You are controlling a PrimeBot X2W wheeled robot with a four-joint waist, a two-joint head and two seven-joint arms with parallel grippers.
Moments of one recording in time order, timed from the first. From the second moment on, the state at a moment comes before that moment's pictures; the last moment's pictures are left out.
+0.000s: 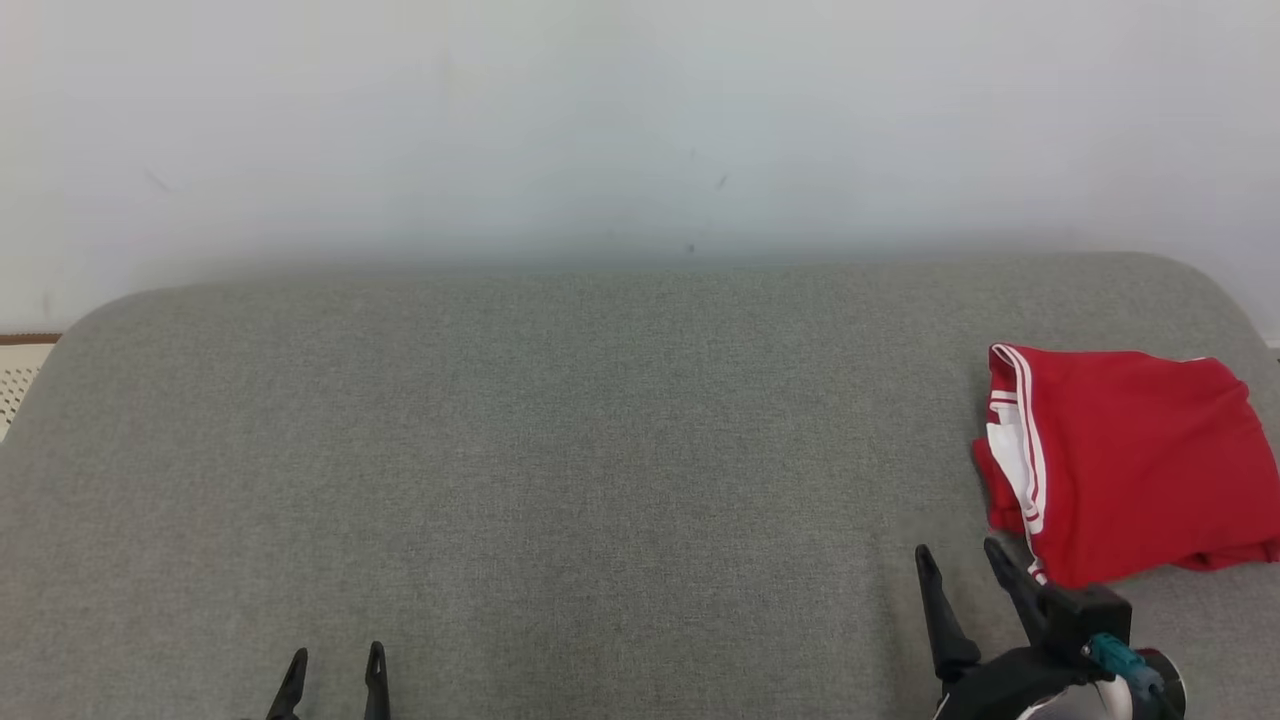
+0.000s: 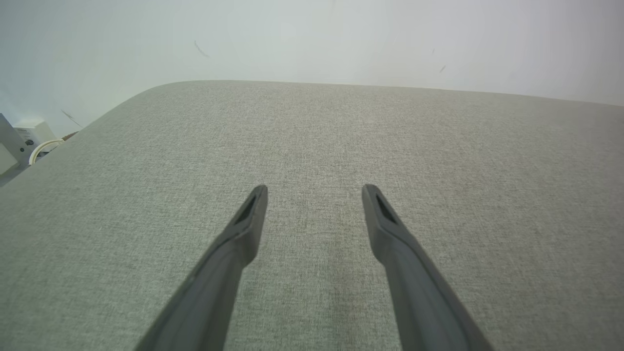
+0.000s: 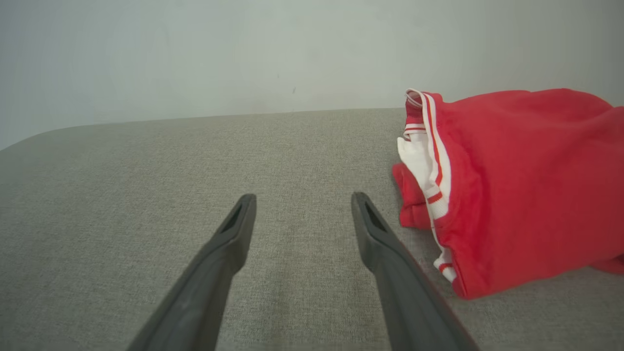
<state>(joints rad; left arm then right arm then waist) -0.10 0.05 -0.04 0.35 -0.08 0.09 -0.26 -0.22 -0.17 0.24 0.50 0.18 0.13 -0.26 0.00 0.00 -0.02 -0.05</state>
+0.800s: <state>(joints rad) -0.08 0.05 -0.01 0.33 -0.08 0.10 -0.26 -0.18 -0.17 0.26 0.48 0.19 0.13 -0.26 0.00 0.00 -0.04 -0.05</state>
